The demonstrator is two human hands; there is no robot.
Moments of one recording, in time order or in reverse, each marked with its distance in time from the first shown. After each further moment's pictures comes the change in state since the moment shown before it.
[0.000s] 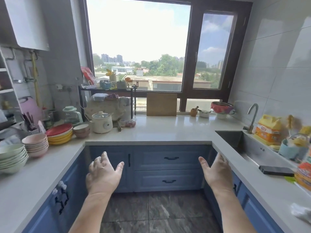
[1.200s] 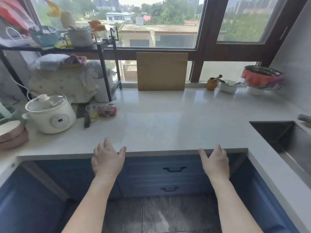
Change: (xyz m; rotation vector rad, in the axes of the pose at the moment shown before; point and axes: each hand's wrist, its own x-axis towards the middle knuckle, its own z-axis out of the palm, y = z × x) left_hand 0.444 0.173 0.349 0.068 -0.160 -0.088; right_hand 0.456 0.026 0.367 -0.078 -0.208 0.164
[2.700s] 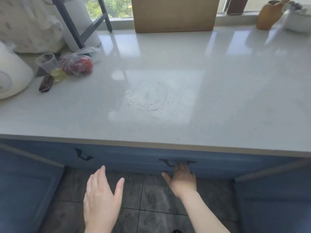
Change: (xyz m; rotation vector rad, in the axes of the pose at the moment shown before) left_hand -0.019 -0.010 0.259 0.077 -0.074 -0.197; right_hand 0.094 0.127 0.296 -0.463 -0.782 -0.306
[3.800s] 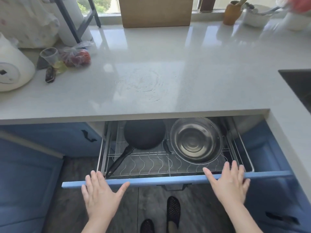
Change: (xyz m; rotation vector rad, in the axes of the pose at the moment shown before) left_hand -0.073 -0.104 -0.015 0.341 -0.157 0.069; right_hand -0.215 0.097 -0.017 -0.004 0.350 0.523
